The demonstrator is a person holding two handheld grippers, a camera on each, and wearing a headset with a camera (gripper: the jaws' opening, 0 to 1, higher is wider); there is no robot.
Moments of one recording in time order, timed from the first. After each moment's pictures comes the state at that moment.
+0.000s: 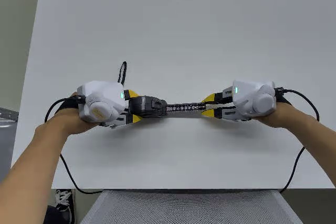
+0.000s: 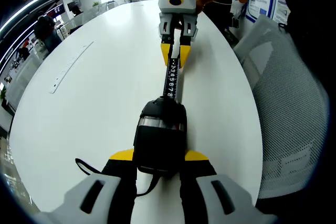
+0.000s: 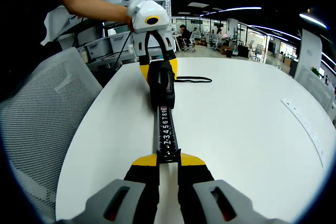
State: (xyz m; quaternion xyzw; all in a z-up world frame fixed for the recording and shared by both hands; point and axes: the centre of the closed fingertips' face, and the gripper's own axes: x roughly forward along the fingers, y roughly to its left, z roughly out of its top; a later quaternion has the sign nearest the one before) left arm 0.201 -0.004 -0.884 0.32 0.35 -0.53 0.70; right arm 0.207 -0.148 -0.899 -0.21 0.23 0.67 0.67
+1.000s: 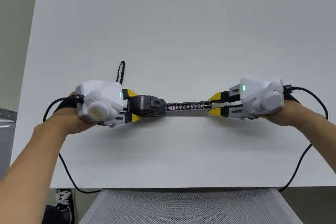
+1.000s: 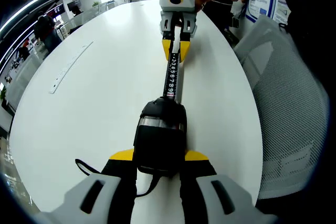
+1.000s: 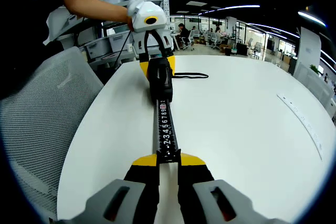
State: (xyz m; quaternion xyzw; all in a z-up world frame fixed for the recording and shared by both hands) left arm 0.200 -0.008 -0.883 0.32 0.35 -0.53 0.70; right arm 0.208 -0.169 -0.896 -0.21 0.24 0.67 0.67
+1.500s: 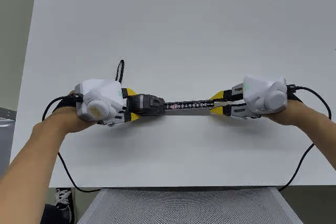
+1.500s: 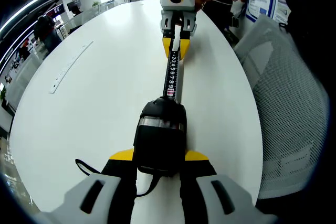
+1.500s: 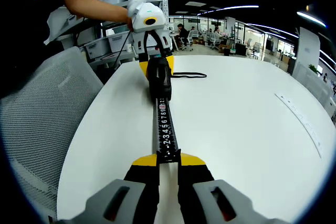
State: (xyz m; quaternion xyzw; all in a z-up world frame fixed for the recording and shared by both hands) left arm 0.201 -0.007 -0.884 0.33 0.36 -0.53 0.70; right arm 0.208 -0.174 -0.894 -0.21 0.24 0.67 0.68
